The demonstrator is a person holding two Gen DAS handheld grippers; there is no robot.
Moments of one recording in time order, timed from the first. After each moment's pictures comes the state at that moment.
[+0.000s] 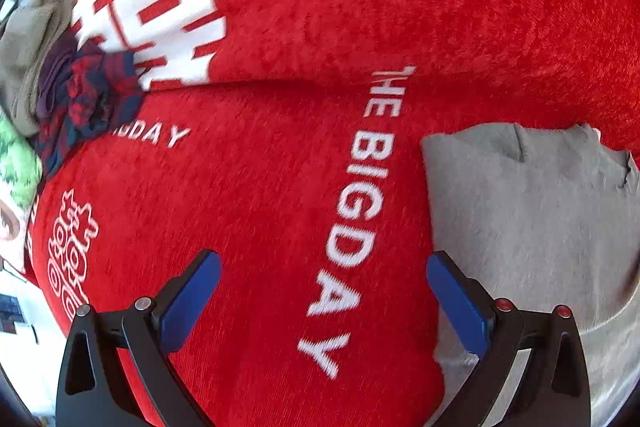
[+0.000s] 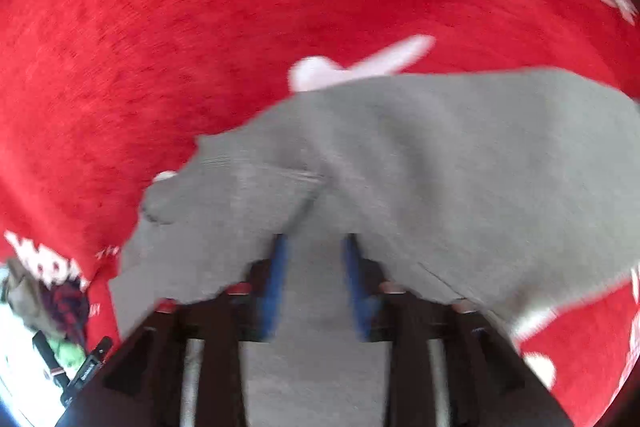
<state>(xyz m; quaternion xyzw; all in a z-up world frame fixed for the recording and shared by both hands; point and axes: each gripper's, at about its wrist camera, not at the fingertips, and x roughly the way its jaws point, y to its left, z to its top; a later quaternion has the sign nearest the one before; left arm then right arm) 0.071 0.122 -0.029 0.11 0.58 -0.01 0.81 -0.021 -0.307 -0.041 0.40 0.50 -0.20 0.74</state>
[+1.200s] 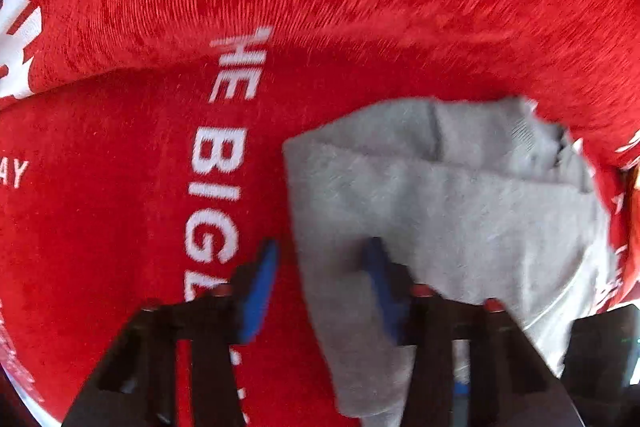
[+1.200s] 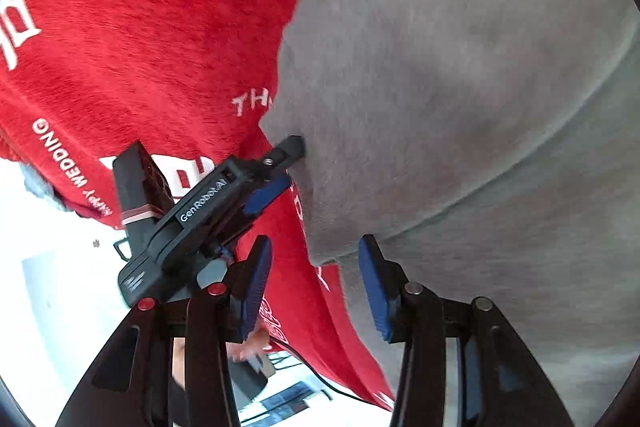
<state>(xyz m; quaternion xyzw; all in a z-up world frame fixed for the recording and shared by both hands) 0.133 0.085 -0.070 0.03 0.67 -0.21 0.71 0.026 -0.078 -0.102 0.63 0.48 0.05 0.61</state>
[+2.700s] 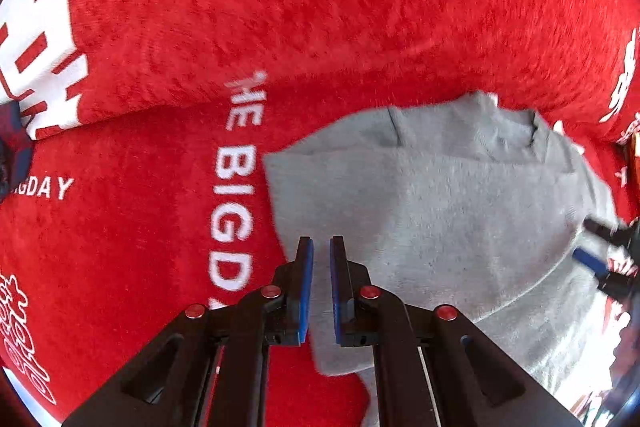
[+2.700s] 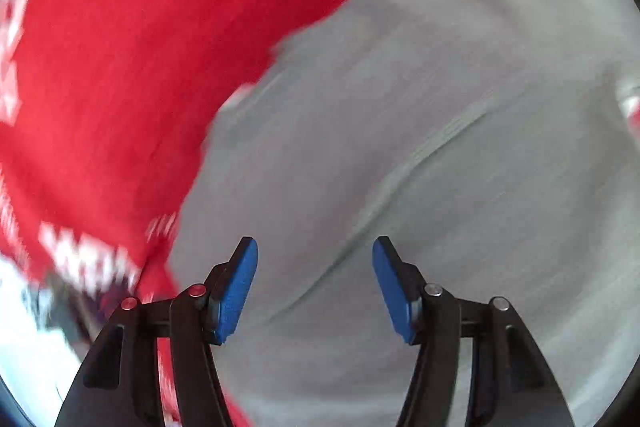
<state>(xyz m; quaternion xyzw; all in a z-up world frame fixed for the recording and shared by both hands) 0.083 0.099 -0.027 0.09 0.60 -0.20 0.77 -0.017 -0.218 -0.050 0.50 0.46 -0.19 0.71</state>
